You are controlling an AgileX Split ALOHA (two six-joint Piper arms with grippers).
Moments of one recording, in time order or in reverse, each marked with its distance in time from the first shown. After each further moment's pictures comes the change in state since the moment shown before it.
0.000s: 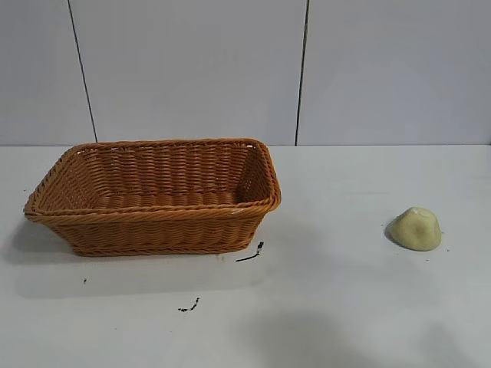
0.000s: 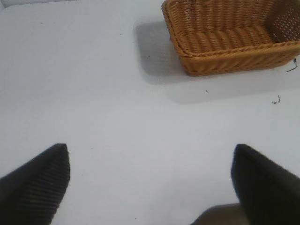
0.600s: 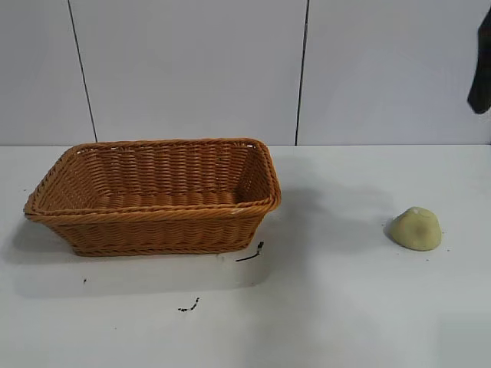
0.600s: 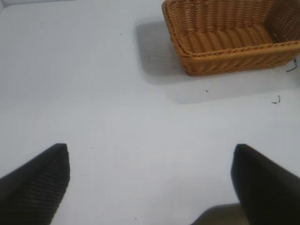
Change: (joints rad) left arm 0.000 0.000 0.000 0.000 0.000 0.000; right arm 0.059 0.685 -0.335 0.001 -0.047 0.000
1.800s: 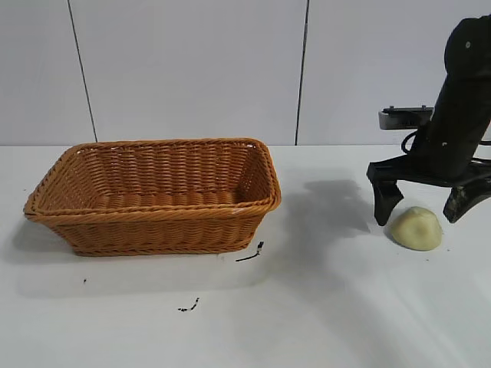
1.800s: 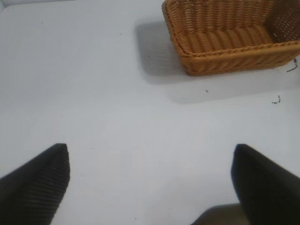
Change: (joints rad) left arm 0.000 0.000 0.000 0.000 0.000 0.000; right arm 0.000 0.335 -0.012 -0.008 -0.255 0.052
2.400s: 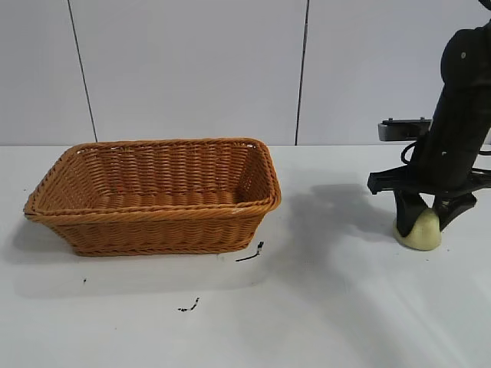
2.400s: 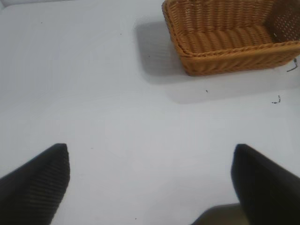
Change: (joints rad) left arm 0.000 0.000 0.000 0.000 0.000 0.000; right arm 0.000 -0.007 -0.011 -0.006 0.048 0.000
